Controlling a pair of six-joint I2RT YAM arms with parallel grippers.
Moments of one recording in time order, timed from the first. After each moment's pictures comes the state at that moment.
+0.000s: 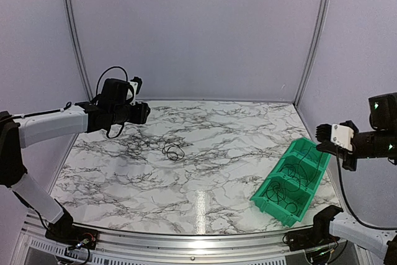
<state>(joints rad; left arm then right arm) -0.55 1.53 1.10 -0.11 -0.20 -0.15 0.34 0.68 1.33 -1.37 -0.26 -0.99</state>
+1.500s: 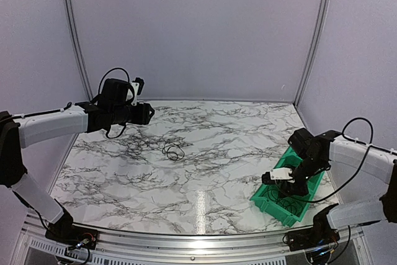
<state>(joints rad) -0.55 1.53 1.10 -0.11 -0.10 -0.20 0.37 1.18 0.70 -1.03 -0.30 -1.04</state>
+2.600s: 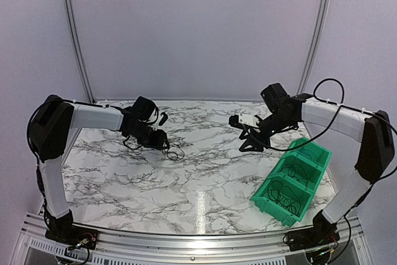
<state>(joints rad) -0.55 1.95 1.29 -0.33 0.24 -0.22 0.45 1.57 1.24 -0.74 -0.48 -0.89</state>
